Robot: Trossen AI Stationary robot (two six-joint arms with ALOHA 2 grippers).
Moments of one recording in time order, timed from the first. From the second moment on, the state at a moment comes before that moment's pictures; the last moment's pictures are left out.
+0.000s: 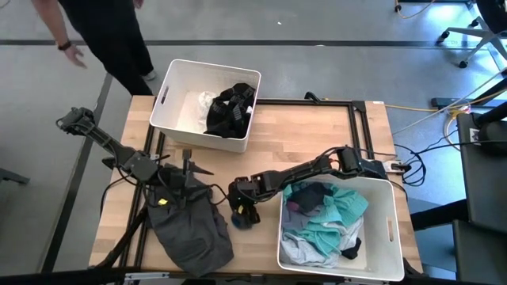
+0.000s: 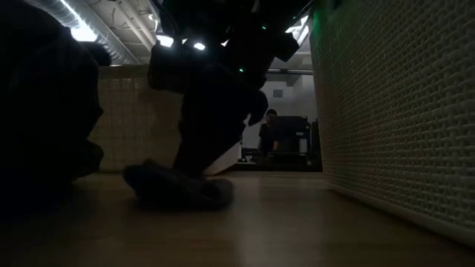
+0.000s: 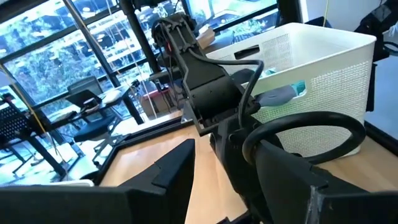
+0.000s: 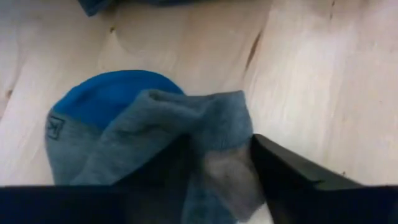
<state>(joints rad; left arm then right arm) -0.56 0.82 0.53 0.19 -0.58 0.31 0.21 2.30 1.70 -0.45 -0.14 -0.06</state>
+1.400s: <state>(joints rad) -0.56 0.81 0.53 0.07 -0.58 0.21 0.42 2.20 2.34 -1.30 0.21 0.04</state>
